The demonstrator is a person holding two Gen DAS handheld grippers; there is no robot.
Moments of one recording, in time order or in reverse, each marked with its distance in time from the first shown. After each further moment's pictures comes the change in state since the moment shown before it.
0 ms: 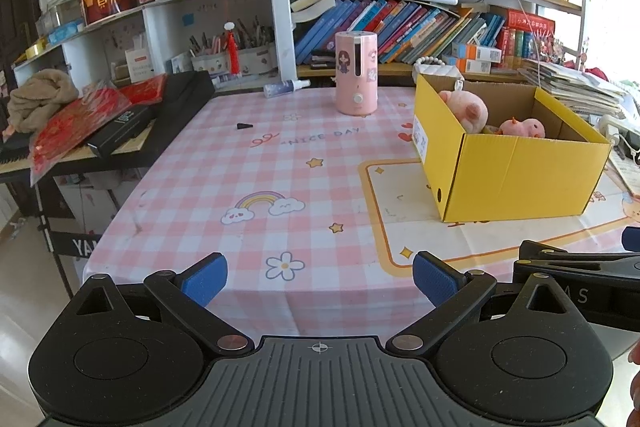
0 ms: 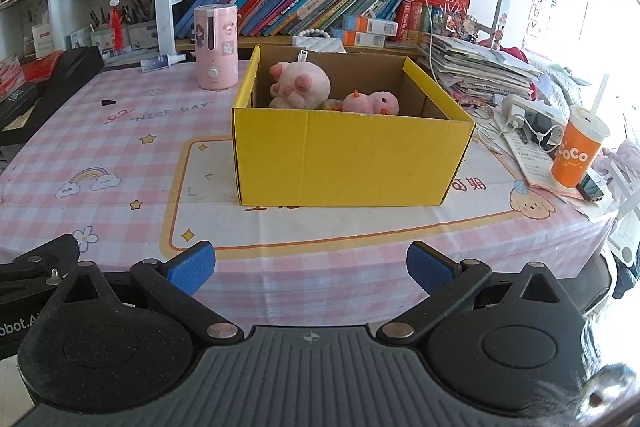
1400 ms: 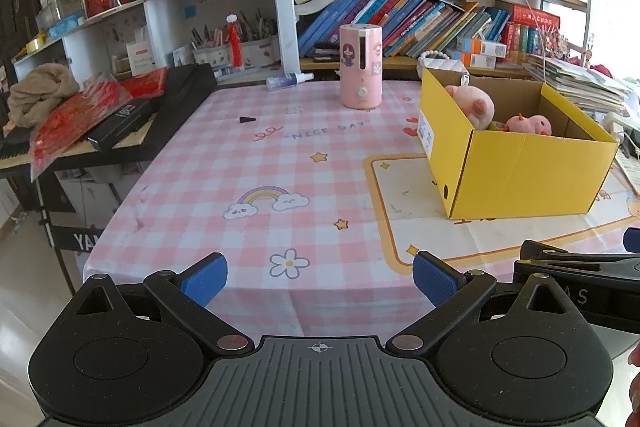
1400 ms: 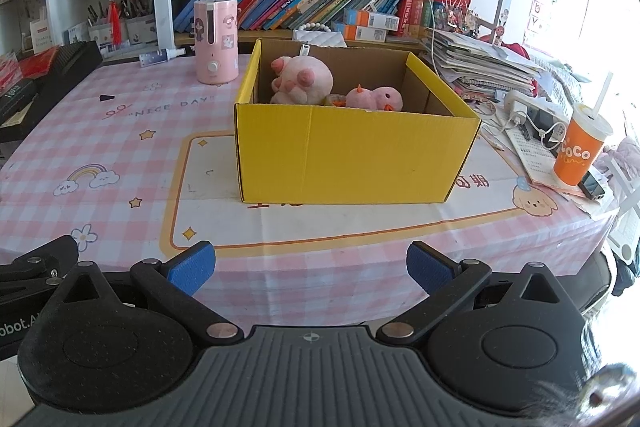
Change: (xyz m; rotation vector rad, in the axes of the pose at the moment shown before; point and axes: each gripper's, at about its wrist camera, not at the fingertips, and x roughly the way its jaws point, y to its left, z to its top) left arm 0.007 0.002 0.003 -0.002 0.022 0.009; right arm 0.005 0.003 -0.001 -0.001 0.012 -0.004
